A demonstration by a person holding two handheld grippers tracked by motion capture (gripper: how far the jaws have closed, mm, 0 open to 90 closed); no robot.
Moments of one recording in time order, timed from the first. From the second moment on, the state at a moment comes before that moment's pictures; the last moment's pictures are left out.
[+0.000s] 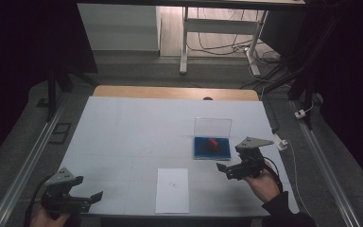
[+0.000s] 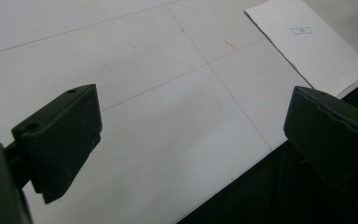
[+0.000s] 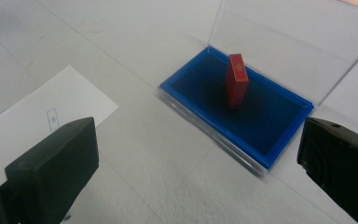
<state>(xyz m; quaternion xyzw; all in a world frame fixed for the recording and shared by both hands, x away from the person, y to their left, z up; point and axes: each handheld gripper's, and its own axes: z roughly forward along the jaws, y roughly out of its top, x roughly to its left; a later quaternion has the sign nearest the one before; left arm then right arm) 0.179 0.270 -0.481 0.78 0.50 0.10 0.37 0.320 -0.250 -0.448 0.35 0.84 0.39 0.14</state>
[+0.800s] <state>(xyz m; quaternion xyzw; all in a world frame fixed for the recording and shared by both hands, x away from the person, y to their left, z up) 0.179 0.270 -0.481 0.78 0.50 0.10 0.37 0.281 -0.294 -0.448 0.39 0.82 0.39 0.16</state>
